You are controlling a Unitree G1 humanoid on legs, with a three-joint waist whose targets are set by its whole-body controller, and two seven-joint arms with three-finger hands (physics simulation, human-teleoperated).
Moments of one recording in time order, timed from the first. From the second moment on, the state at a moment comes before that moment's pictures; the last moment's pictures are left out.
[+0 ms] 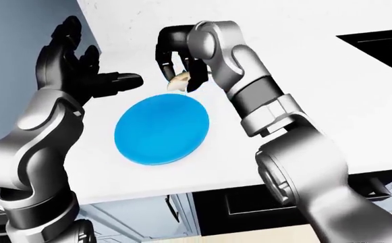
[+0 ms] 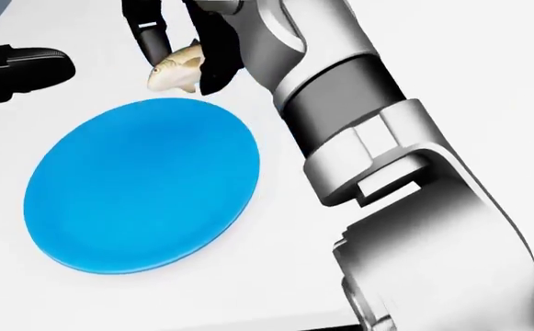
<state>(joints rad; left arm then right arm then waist) -0.71 0.45 0.30 -0.36 -0.58 0.92 0.26 -1.59 0.00 0.09 1.06 -1.04 -0.04 0.65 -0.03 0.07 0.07</state>
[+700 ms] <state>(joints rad) -0.71 0.45 0.30 -0.37 -0.58 0.94 0.26 -1.63 -0.23 0.05 1.03 -1.09 -0.03 0.74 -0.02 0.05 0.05</state>
